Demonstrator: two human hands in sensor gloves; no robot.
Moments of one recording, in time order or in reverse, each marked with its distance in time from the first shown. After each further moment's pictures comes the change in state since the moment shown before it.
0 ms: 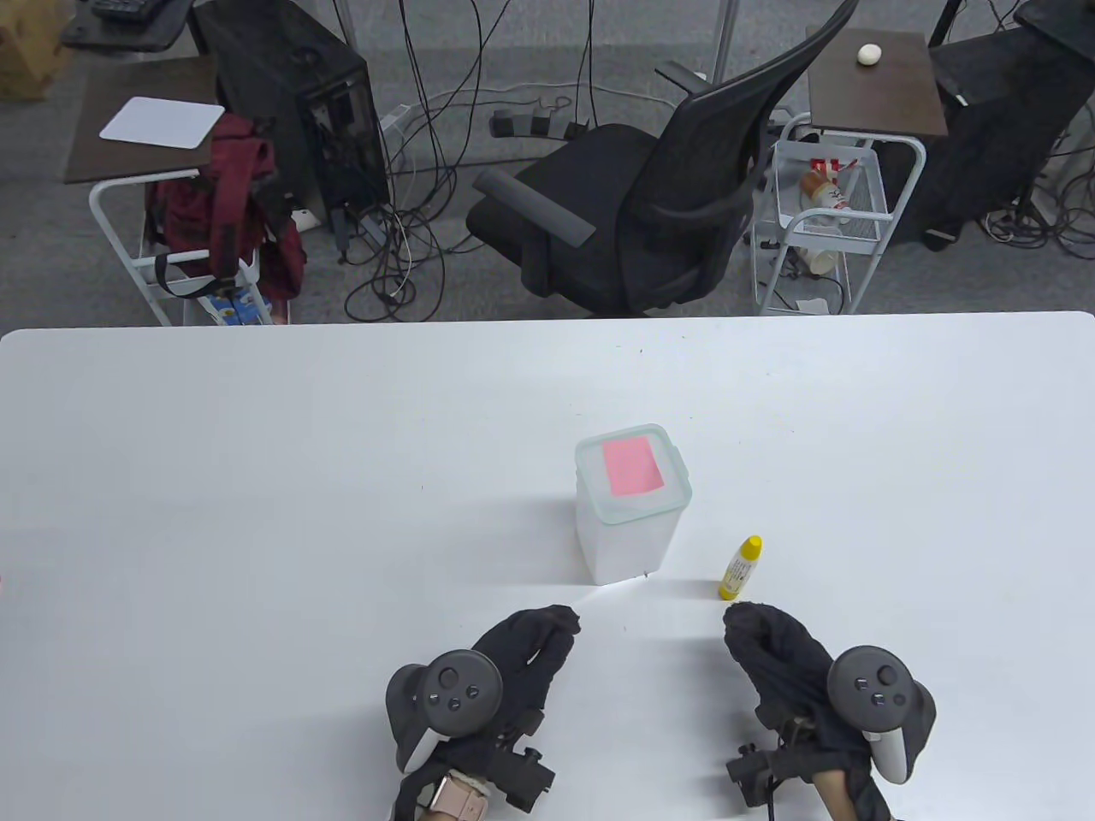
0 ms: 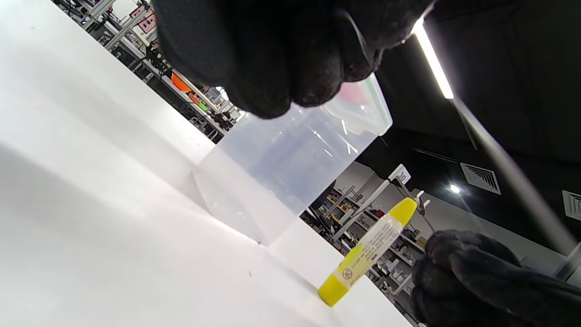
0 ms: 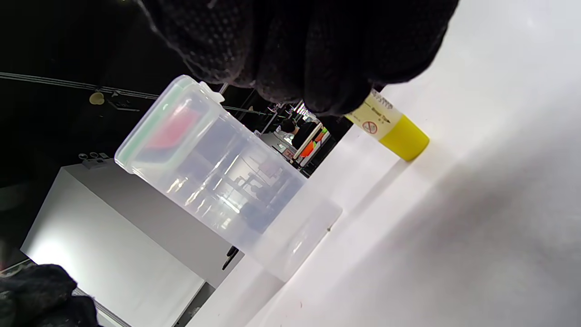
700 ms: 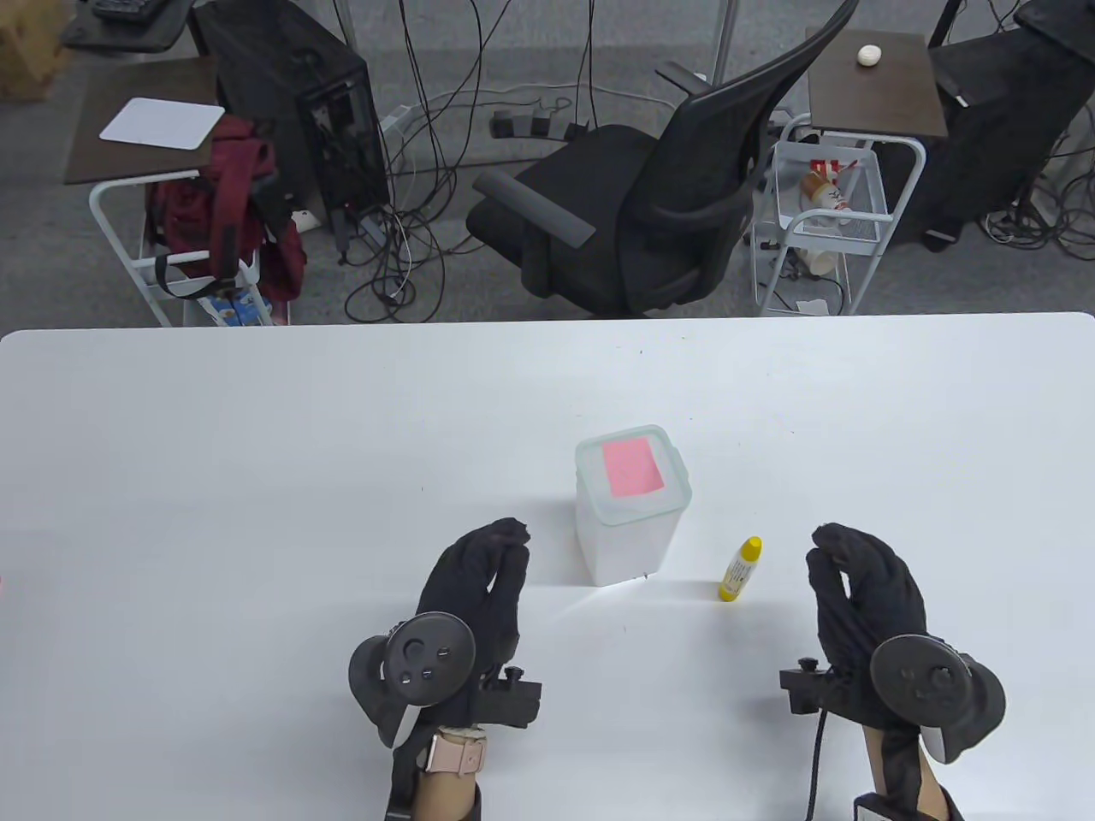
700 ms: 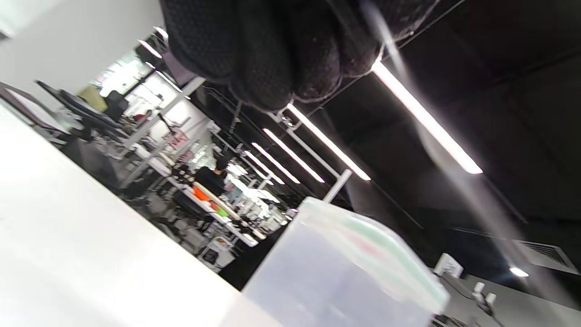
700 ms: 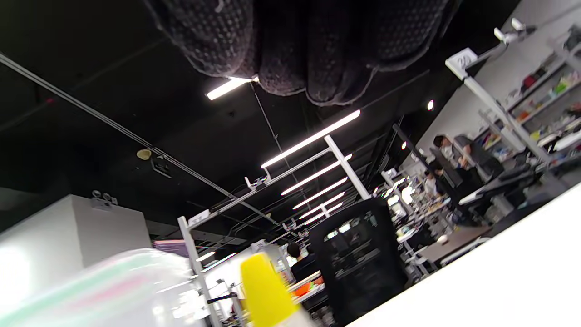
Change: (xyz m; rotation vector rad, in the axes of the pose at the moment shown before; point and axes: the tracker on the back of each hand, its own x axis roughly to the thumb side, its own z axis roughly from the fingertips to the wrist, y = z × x) left_hand 0.026 0.063 -0.031 0.362 0.099 -0.126; right_hand 0.045 -0.066 -0.033 -0.478 -0.199 0.388
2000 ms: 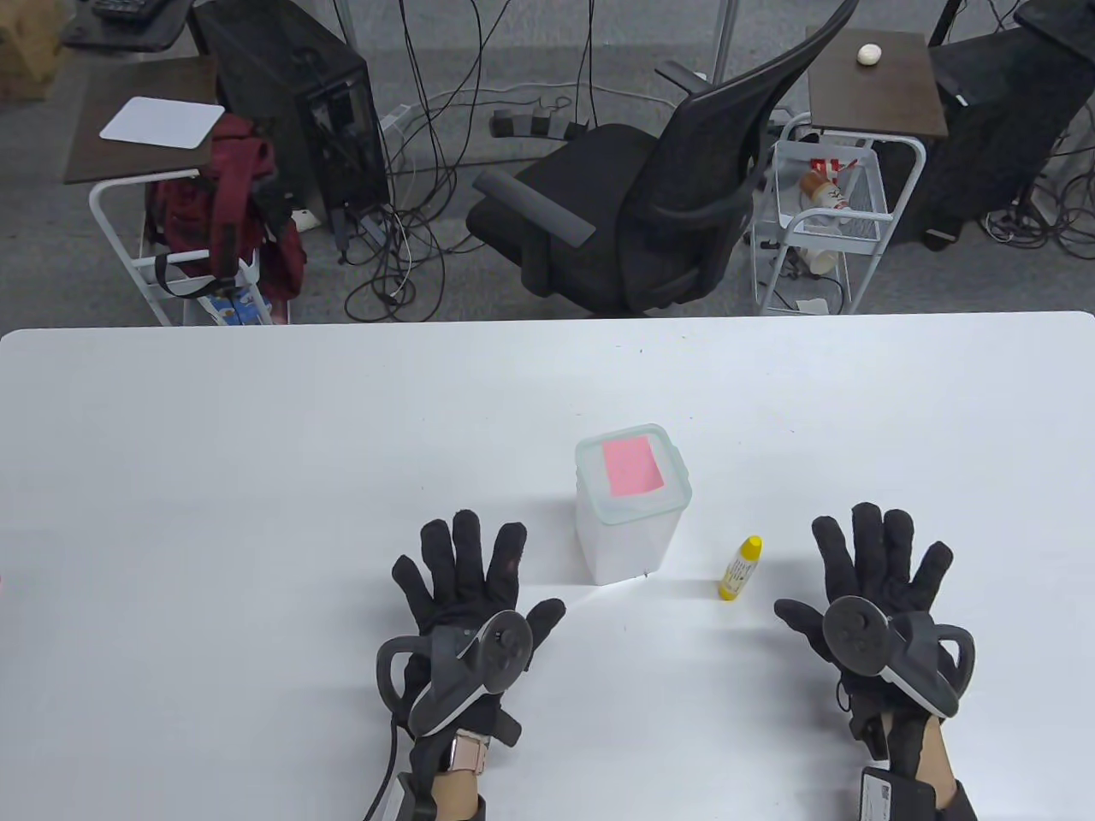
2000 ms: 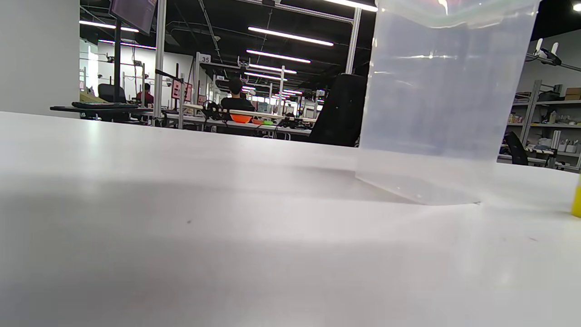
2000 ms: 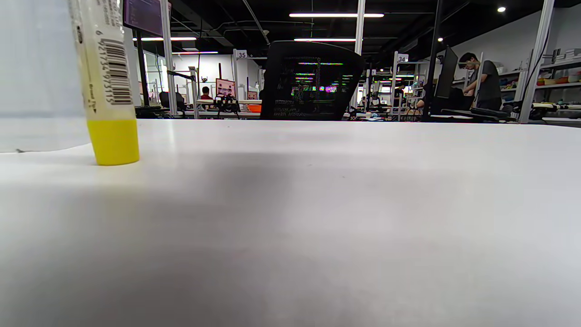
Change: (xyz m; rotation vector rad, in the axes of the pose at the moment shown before) left_hand -0.030 -0.055 0.019 -0.394 -0.061 -0.578; right_hand -0.061 0.057 0.019 0.610 -0.089 0.494
